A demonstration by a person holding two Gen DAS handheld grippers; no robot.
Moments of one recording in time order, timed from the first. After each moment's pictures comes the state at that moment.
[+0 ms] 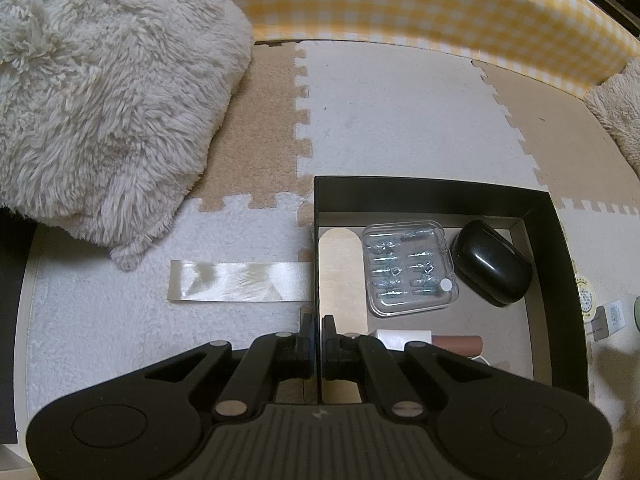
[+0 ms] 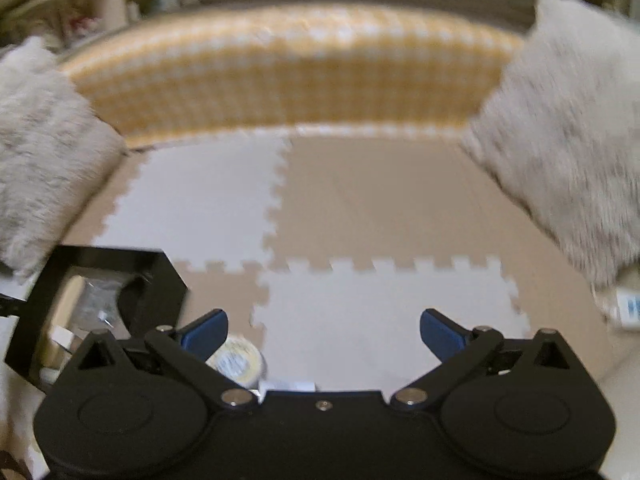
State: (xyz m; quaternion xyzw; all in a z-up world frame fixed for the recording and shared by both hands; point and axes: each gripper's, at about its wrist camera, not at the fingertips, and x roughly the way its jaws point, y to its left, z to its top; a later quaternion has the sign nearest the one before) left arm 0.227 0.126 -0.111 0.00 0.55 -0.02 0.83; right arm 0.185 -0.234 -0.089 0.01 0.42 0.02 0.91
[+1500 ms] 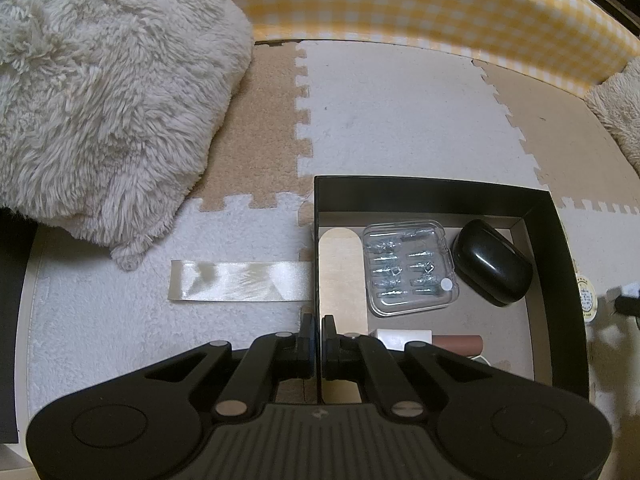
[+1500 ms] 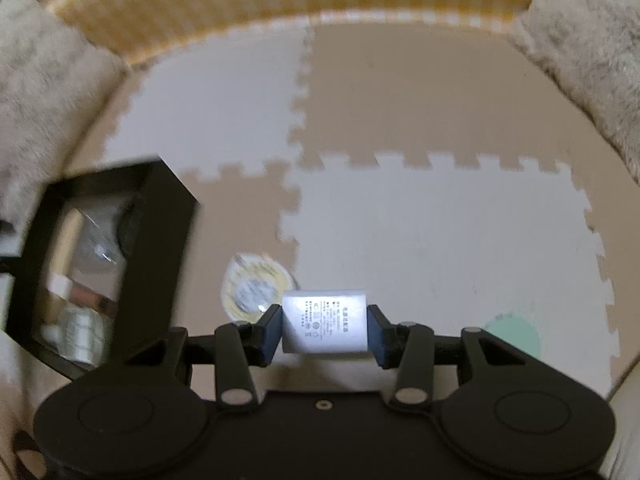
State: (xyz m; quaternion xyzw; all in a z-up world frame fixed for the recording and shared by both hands) left arm 0.225 0.128 -0.110 0.00 0.55 -0.02 0.83; right arm 0.208 -0.216 -0.138 0.05 0.52 0.07 0.85
